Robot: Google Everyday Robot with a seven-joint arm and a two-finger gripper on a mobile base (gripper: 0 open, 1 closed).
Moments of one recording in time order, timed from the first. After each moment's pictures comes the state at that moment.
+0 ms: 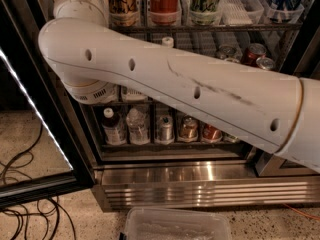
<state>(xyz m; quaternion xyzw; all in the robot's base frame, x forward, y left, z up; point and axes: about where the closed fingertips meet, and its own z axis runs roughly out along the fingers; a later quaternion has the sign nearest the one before) 0.671 0.149 1.085 -0.14 0.63 -0.04 0.76</state>
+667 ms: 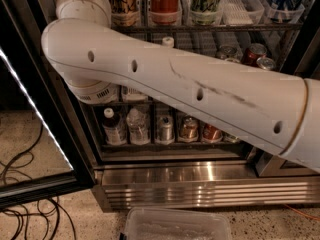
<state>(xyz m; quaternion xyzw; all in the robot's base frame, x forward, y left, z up) 0.668 0.144 1.092 -0.14 0.62 -0.04 0.77</state>
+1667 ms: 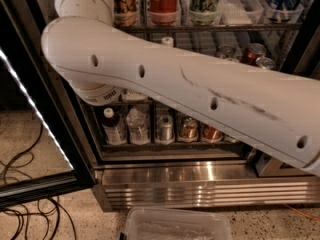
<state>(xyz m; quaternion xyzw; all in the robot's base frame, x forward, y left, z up) 0.648 0.134 1.117 -0.13 0.60 -0.03 0.79</state>
